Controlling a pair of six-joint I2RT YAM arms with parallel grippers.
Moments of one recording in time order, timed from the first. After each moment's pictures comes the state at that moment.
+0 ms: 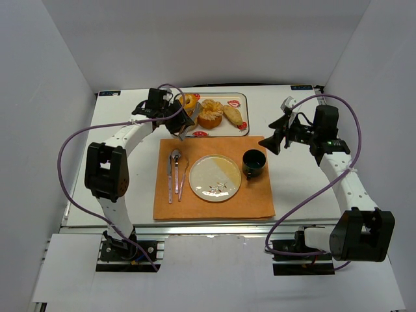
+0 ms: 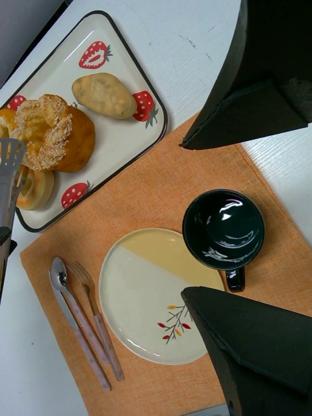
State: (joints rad) left arm -0.27 1.88 1.50 -0.38 0.33 -0.71; right arm 0.03 1.24 1.00 -0.24 -0.99 -0.42
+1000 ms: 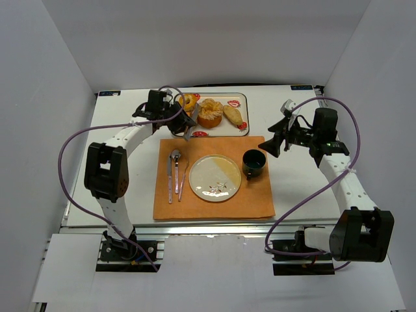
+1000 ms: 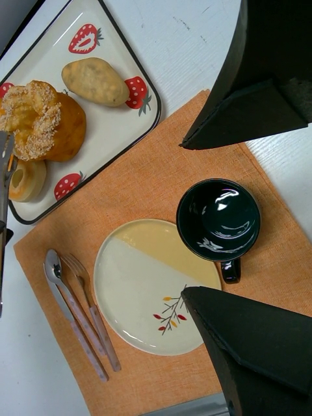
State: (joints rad) left arm -0.27 1.88 1.45 -0.30 0.41 -0.79; right arm 0.02 1.24 0.97 -0.23 -1.01 -0.41
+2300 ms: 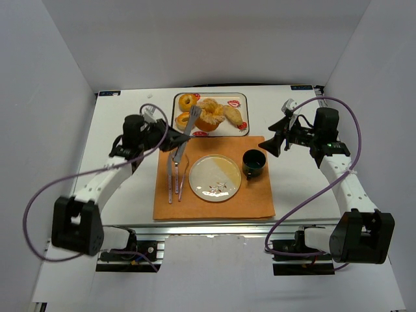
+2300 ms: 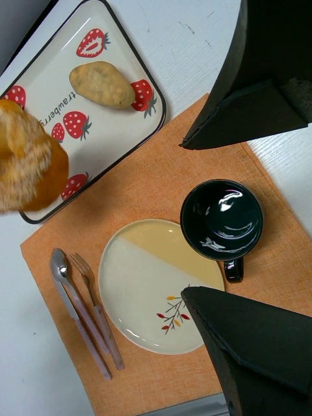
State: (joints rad) left arm -0.23 1.40 0.95 0.04 0.60 -1.01; right arm 0.02 1.22 0.97 -0.22 -1.02 -0.40
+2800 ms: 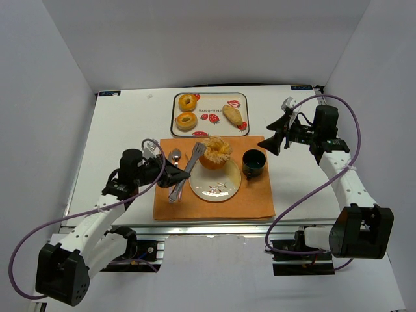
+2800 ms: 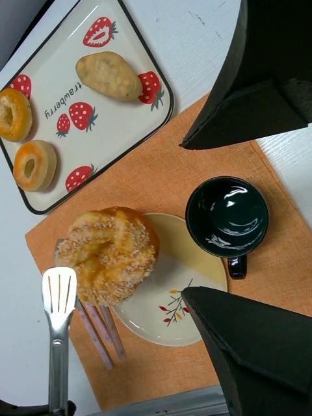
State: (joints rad) left arm -0.31 0.91 0.52 -0.05 0.67 -1.09; right arm 0.01 1.26 1.00 -0.23 -1.06 -0.40
